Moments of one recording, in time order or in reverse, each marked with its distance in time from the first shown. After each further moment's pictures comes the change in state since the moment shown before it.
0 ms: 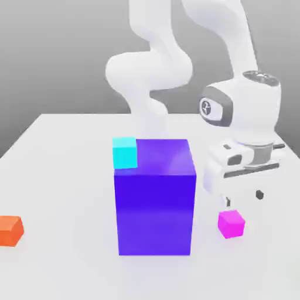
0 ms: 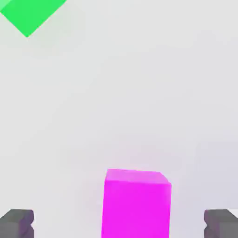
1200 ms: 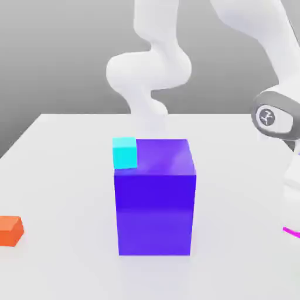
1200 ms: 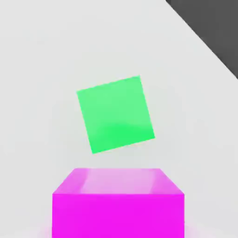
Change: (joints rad) arm 0.059 0.192 0.027 0.568 -0.016 -0.391 -0.636
